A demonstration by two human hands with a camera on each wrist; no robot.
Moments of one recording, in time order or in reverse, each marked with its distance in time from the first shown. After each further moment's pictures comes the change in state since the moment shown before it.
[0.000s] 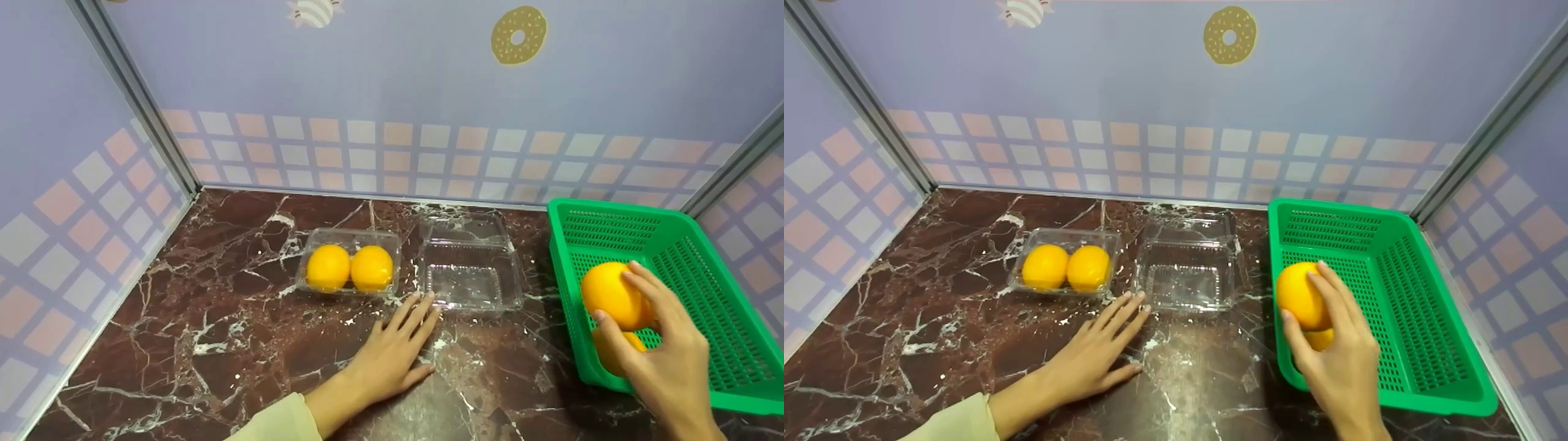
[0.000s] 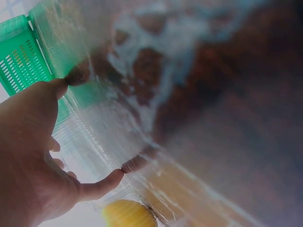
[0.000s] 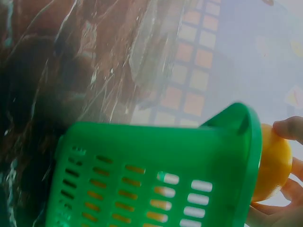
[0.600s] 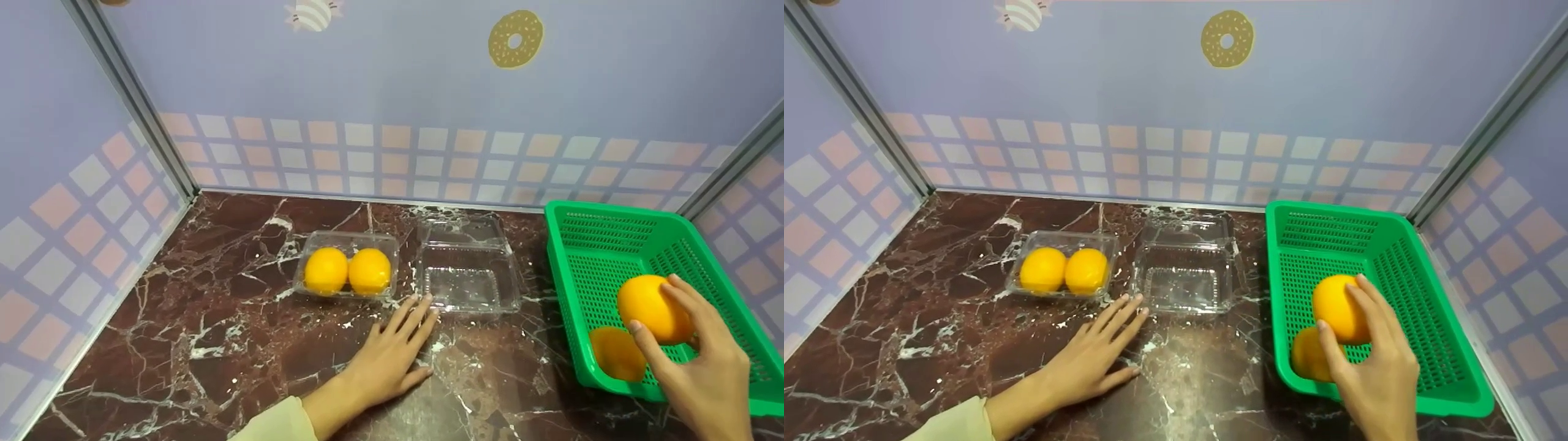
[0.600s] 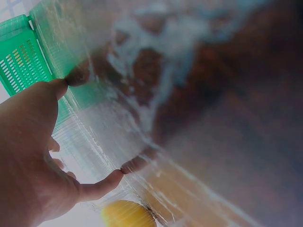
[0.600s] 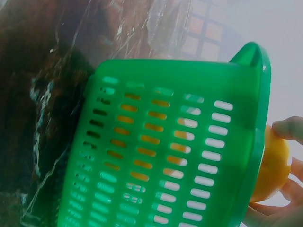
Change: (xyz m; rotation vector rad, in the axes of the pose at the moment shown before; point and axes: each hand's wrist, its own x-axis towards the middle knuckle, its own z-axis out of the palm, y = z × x) left_hand 0.001 -0.001 0.000 -0.016 -0.017 -0.010; right_hand -0.005 0.022 -0.030 -0.134 0.020 0.095
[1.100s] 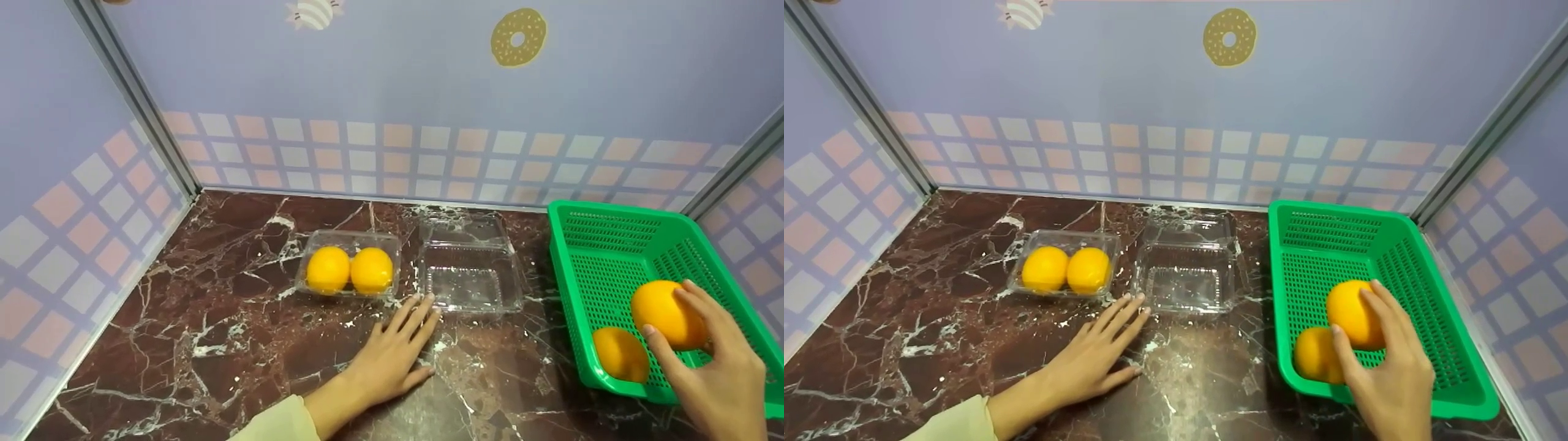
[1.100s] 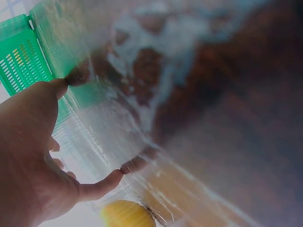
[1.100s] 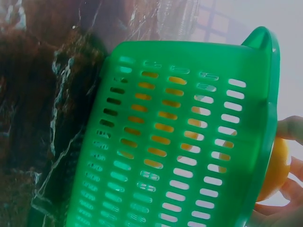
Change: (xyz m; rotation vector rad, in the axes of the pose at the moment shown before) left_hand -0.001 0.001 -0.001 0.018 -0.005 -0.002; right_hand -0.002 0.011 -0.006 -0.085 -0.007 0.045
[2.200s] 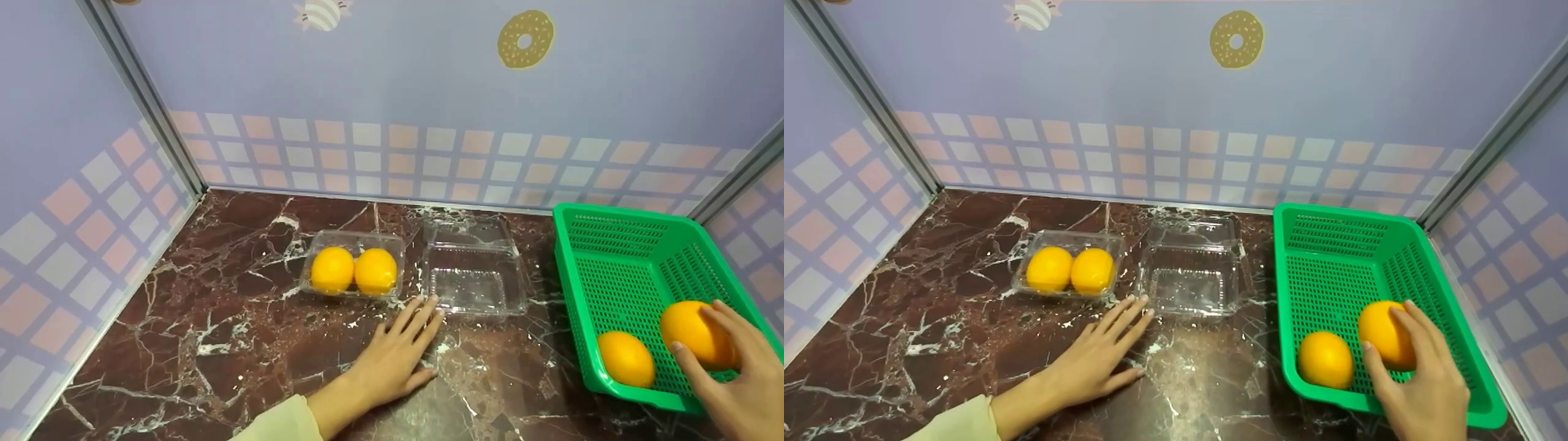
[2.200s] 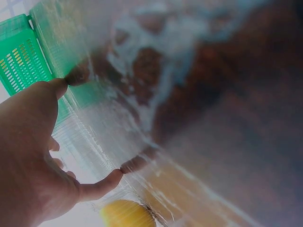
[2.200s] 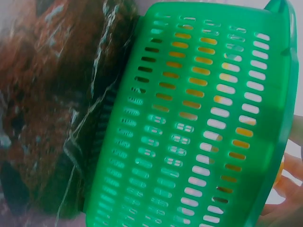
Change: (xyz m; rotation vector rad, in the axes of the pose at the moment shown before) left_hand -0.001 0.000 -0.002 -0.007 -0.001 0.000; right_hand -0.001 0.038 -0.005 -0.008 -0.028 0.054
